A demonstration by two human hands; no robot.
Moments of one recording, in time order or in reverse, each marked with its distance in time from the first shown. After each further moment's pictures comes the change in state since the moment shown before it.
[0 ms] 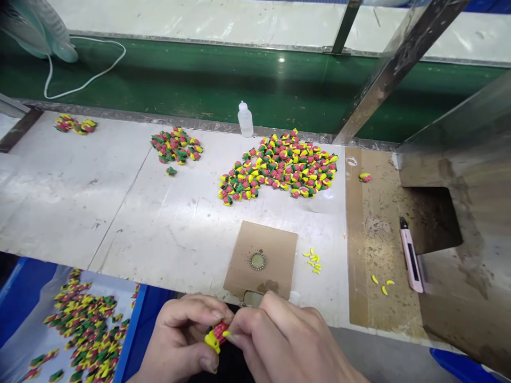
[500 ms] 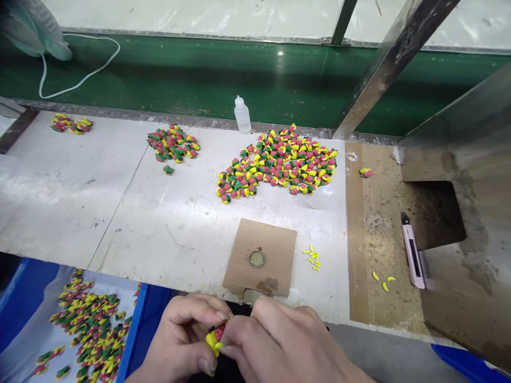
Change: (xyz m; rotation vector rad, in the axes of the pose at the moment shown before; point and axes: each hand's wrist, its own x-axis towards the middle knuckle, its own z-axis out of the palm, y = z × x) left_hand 0.000 0.002 0.001 -0.128 -0.046 -0.155; right_hand 0.001 0.001 -0.004 -0.018 -0.042 -0.039
